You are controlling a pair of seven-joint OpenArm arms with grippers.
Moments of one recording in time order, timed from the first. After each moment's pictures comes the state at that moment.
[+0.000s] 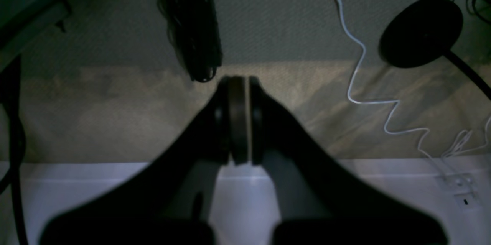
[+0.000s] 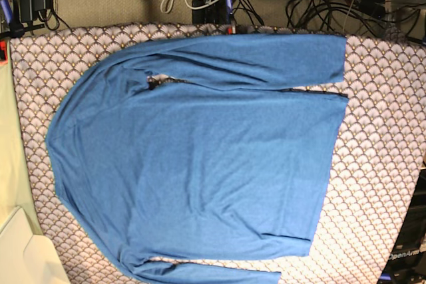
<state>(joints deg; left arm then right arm) 7.3 -0.9 4.1 8.8 -2.2 -0.6 -0.5 -7.1 -0.1 3.1 6.9 -0.4 -0.3 -2.7</state>
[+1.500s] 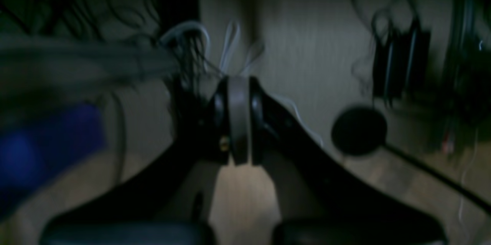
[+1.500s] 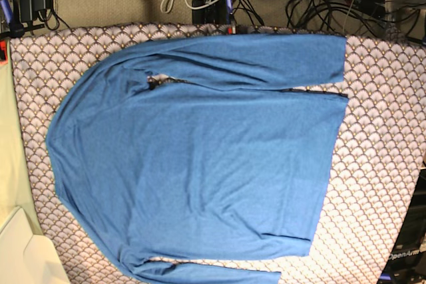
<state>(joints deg) 46.3 -6.1 3.8 77.1 -2.2 -0.6 0.8 -55.2 1.3 3.0 91.1 -0.5 0.1 -4.5</state>
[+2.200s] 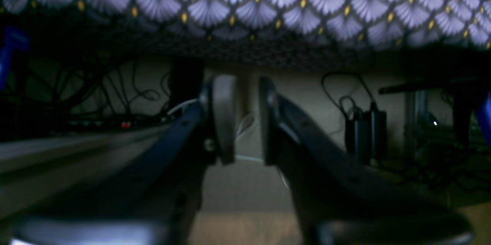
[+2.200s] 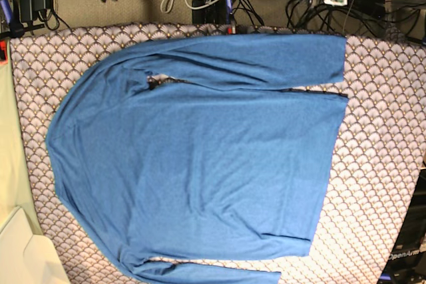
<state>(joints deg) 56.1 -6.6 -6.3 111.5 -3.6 -1.1 8.1 -62.0 4.4 3.2 117.1 -0.5 0.1 -10.2</state>
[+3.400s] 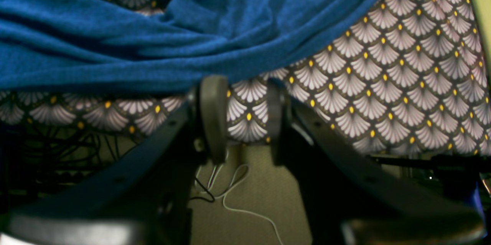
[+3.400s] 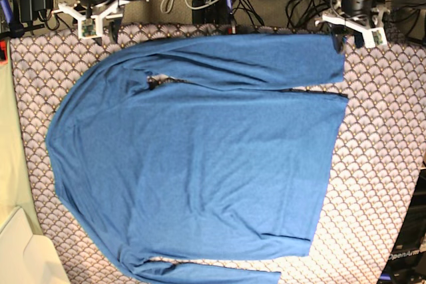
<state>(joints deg) 39.4 -11.1 -14.1 98.9 -23.9 -1.0 8.9 -48.4 6.7 2.7 116.9 -0.5 0.1 -15.5</state>
